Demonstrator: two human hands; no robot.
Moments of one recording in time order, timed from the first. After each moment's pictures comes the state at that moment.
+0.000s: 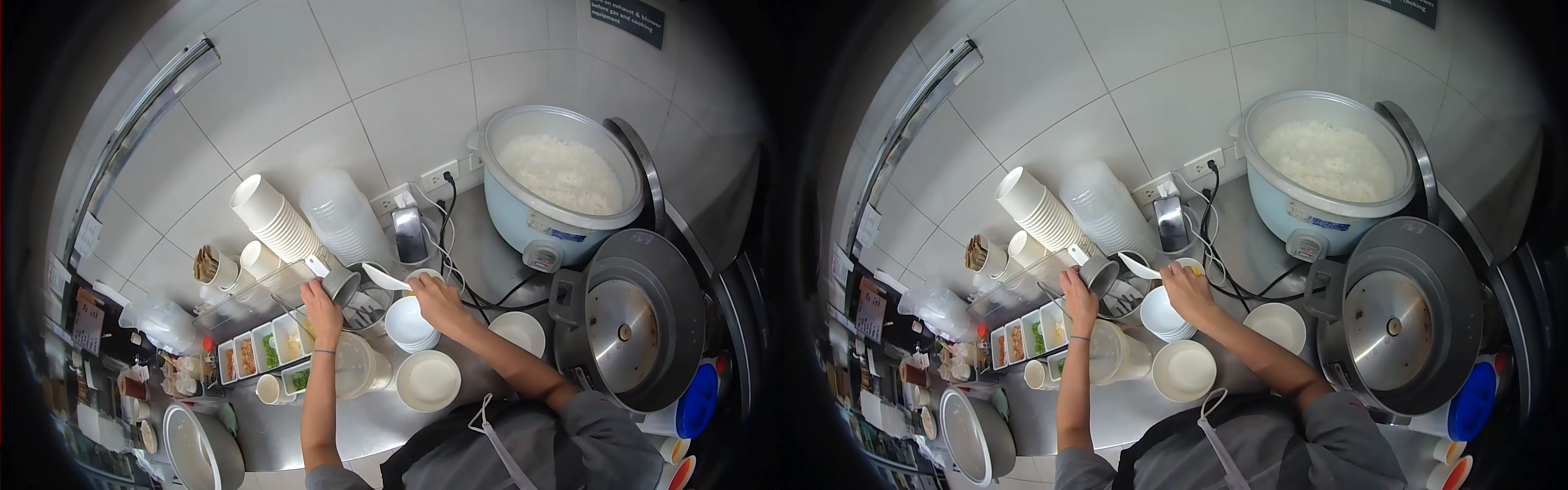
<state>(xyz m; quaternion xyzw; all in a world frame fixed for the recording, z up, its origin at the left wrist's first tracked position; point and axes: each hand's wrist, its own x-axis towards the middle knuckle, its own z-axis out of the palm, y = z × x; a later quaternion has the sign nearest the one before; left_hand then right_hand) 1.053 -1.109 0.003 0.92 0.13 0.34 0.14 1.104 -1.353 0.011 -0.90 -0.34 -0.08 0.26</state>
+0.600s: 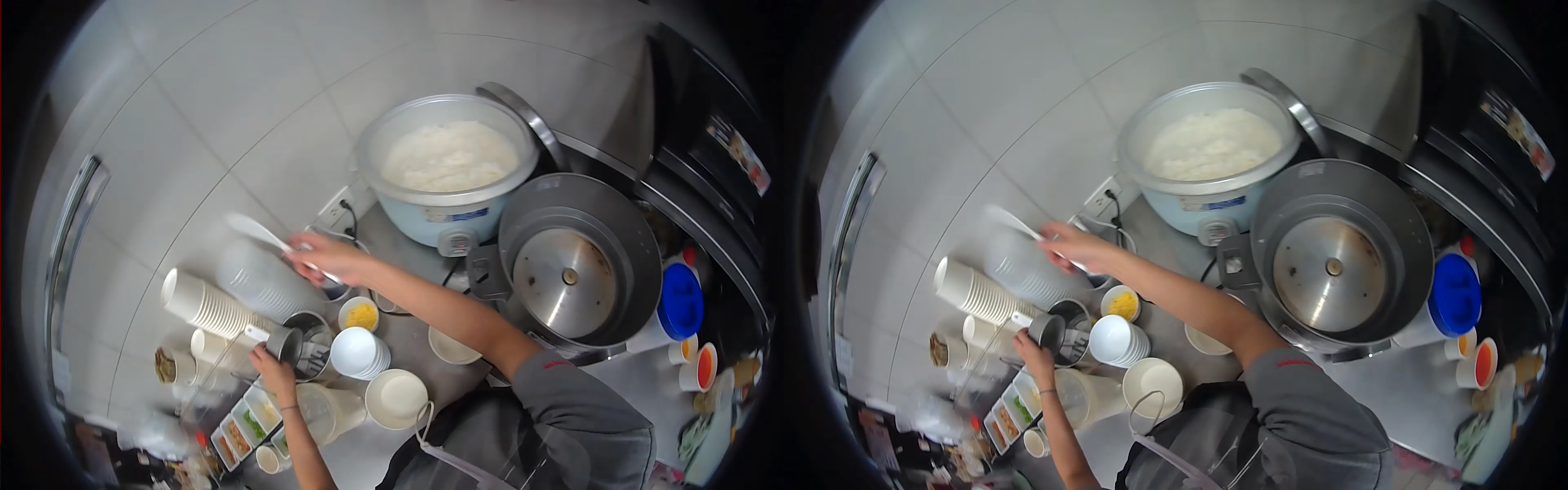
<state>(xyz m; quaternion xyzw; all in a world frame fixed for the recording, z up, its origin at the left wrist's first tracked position) 1.051 -1.106 0.002 0.93 0.10 0.30 0.17 1.181 -1.361 0.123 -0.48 -0.25 0.23 0.81</state>
